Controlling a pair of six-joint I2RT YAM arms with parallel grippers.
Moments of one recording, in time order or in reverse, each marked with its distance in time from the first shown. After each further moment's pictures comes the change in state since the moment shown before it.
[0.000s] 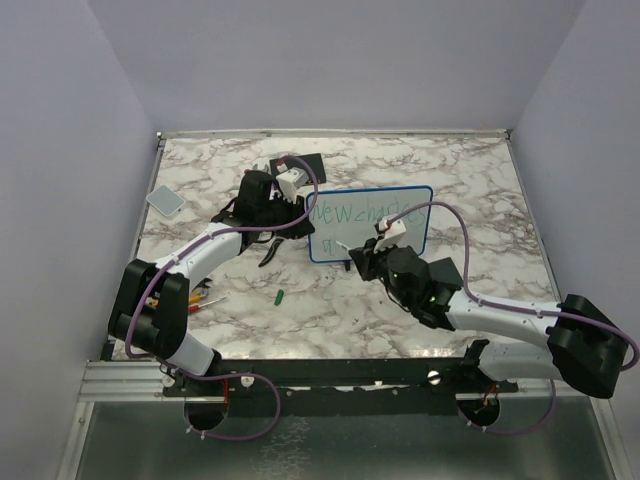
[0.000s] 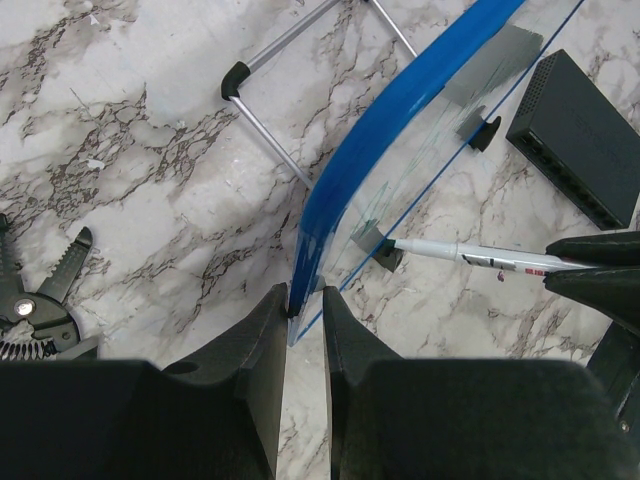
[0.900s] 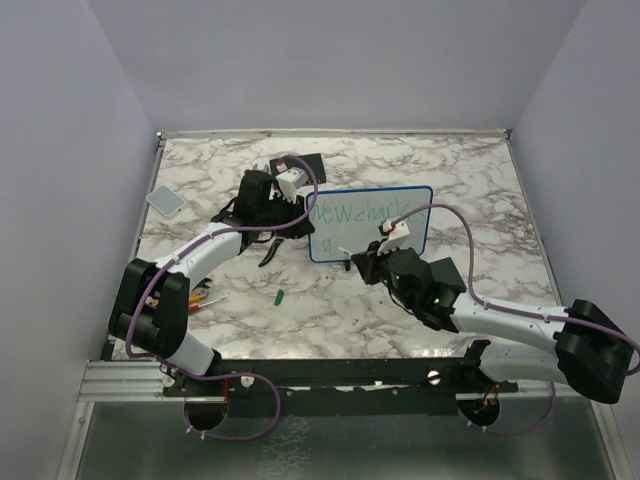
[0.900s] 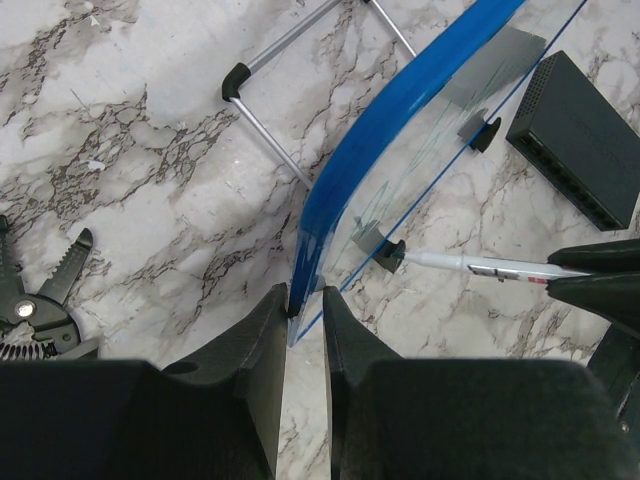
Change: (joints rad) left arm 0.003 0.003 0.000 0.005 0.005 0.000; right arm 0.000 -0.004 -0.003 -0.072 -0.005 0.072
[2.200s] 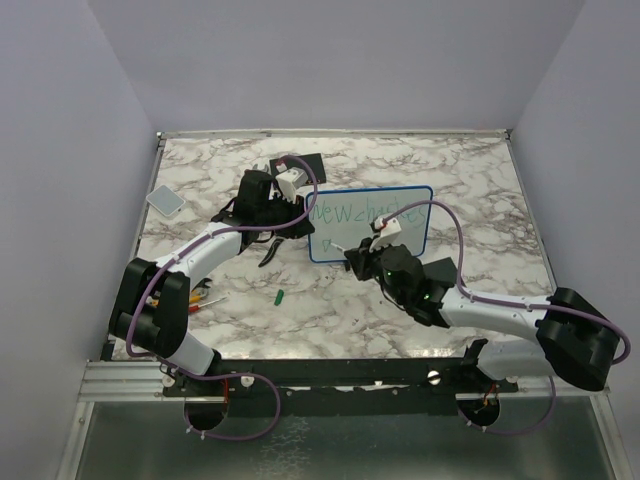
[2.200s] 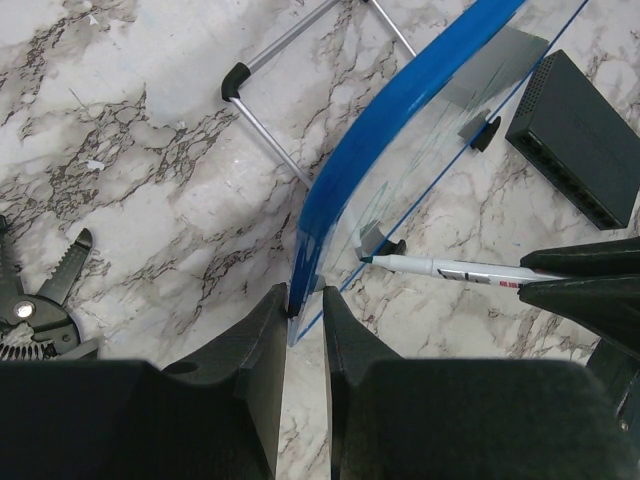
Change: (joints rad) left arm 0.003 0.004 0.000 0.001 0.006 0.000; right arm -0.007 0.067 0.028 0.098 -0.003 -0.034
